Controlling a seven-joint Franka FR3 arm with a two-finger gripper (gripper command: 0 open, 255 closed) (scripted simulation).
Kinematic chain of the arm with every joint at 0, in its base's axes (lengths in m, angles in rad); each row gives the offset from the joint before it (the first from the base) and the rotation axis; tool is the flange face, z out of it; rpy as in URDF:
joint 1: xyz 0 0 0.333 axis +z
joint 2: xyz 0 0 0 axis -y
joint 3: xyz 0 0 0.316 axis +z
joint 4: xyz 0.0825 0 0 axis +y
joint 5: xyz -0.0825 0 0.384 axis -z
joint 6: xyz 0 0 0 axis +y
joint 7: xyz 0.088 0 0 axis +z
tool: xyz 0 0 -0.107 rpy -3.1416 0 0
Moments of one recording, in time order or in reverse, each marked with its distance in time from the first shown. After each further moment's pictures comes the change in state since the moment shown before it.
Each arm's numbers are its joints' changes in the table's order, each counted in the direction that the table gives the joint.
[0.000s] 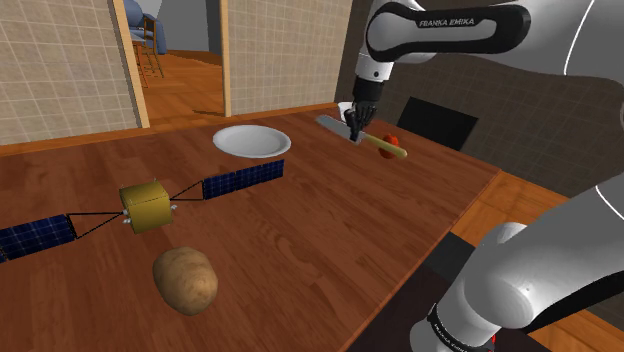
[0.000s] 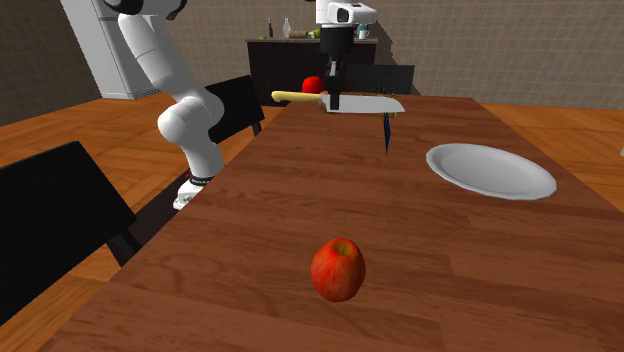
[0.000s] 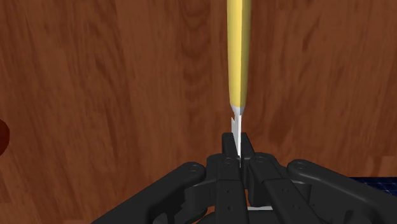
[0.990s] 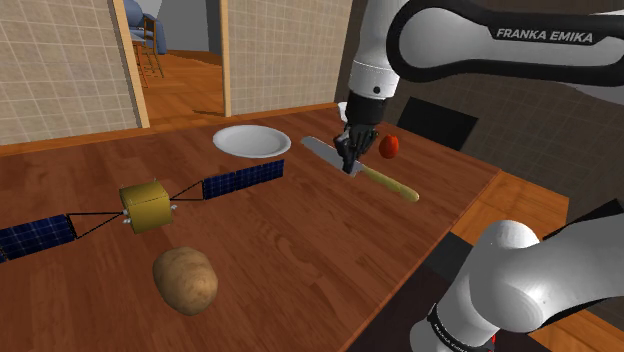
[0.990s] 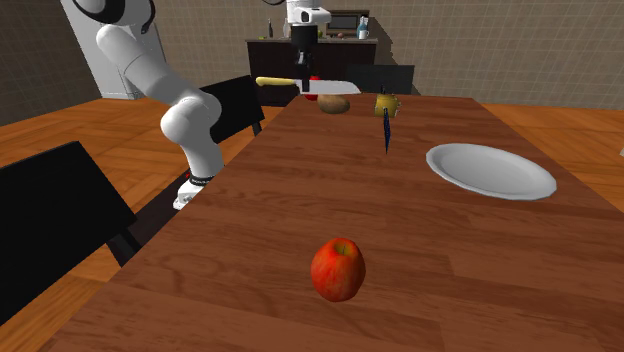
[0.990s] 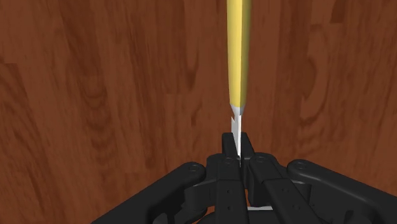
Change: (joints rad) arm 0.111 0.305 0.252 0.237 -0.113 0.068 -0.317
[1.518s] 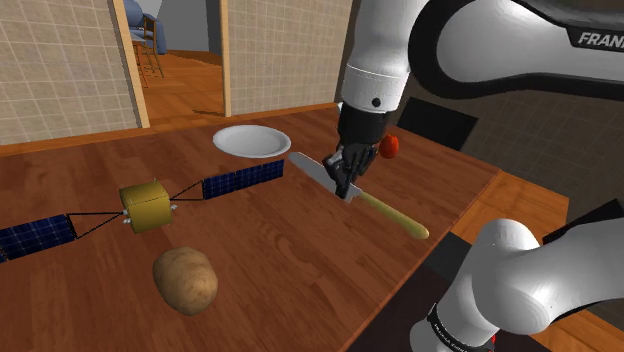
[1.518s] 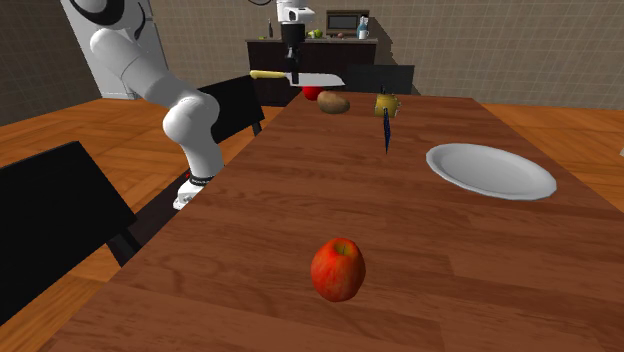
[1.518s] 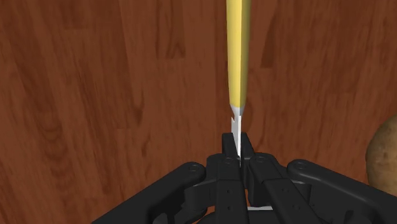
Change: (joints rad) arm 0.074 0.065 0.157 0.010 -0.105 0.041 -0.187
